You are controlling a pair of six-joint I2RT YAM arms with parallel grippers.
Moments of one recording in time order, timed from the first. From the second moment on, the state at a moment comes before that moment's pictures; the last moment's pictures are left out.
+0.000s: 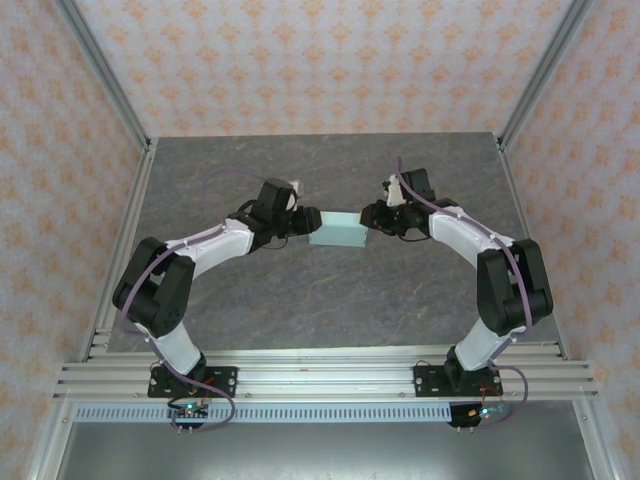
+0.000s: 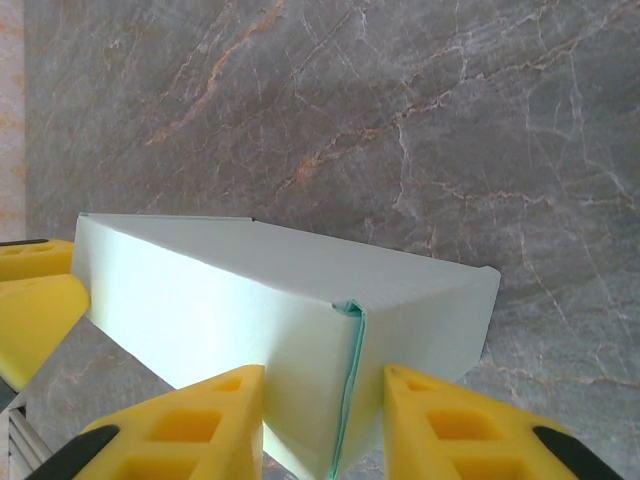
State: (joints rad) left arm -0.46 1.70 1.06 -0.09 0.23 -0.62; right arm 0.29 1.66 1.09 -0.35 -0.51 0.50
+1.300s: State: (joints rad) left arm -0.51 1.60 0.89 -0.03 0.24 -0.60; right arm 0.34 1.52 0.90 -0.28 -0.46 0.39
